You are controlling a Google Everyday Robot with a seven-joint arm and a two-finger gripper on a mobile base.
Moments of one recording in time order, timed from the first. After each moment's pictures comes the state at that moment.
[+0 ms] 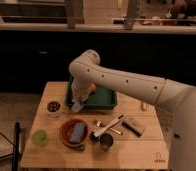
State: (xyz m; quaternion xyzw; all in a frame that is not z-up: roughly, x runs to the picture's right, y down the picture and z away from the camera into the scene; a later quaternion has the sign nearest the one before) arm -0.075 0.049 0.743 -0.15 -0.25 -0.62 0.73
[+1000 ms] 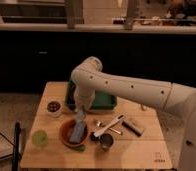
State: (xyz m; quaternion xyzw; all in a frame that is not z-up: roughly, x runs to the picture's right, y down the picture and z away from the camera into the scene) arm -0.057 0.100 0.721 -0.19 -0.27 -0.62 0.71
